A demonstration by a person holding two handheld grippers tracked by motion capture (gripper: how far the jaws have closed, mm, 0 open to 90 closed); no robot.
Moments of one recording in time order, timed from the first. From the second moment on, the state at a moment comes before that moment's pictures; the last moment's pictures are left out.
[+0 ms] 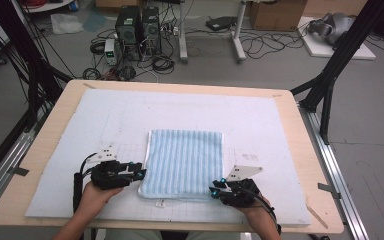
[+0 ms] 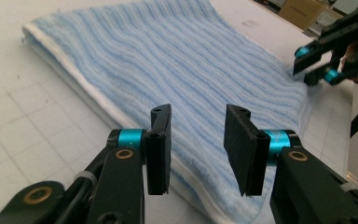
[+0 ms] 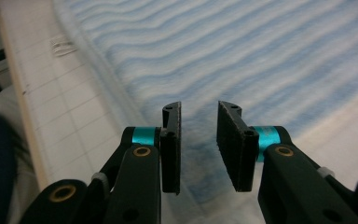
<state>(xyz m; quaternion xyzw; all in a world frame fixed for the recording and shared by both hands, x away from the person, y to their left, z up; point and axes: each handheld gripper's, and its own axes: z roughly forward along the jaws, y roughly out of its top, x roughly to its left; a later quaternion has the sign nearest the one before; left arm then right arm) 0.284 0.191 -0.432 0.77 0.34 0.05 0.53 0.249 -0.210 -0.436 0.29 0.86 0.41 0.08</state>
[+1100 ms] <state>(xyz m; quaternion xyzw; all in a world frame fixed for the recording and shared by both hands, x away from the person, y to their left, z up) 0.359 0.166 -0.434 0.75 0.37 0.10 0.54 0.262 -0.191 -0.439 0.23 0.87 0.43 0.01</state>
